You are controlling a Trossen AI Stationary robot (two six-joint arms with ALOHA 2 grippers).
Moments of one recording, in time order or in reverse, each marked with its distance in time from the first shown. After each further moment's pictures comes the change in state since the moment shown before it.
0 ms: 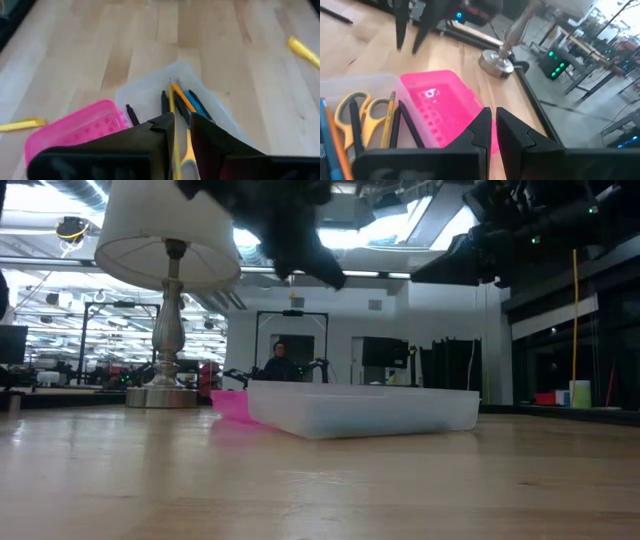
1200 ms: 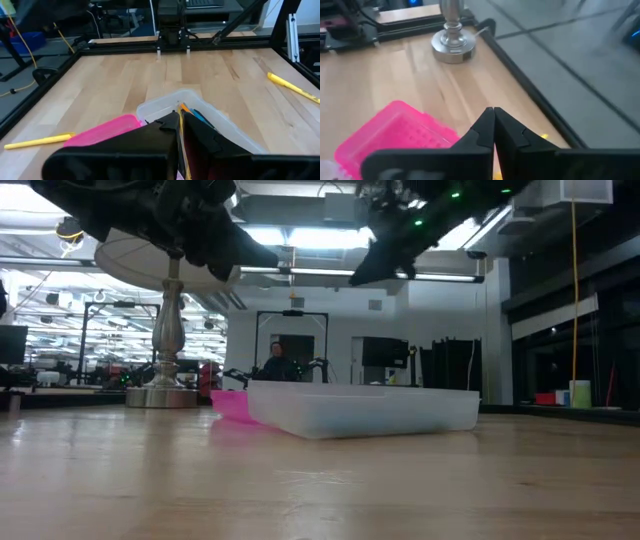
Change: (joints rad) left arm 0.000 -0.417 -0.602 0.578 -0.031 0.086; right arm -0.312 0.392 0.636 -0.483 -0.122 0.413
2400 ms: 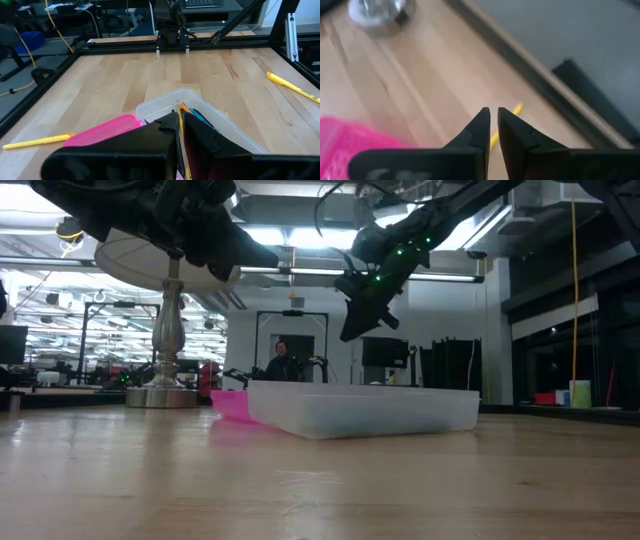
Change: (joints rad) left arm 0.000 0.001 0.000 -0.001 0.003 0.000; right arm -0.322 0.432 0.457 -0.372 -0.266 0.131
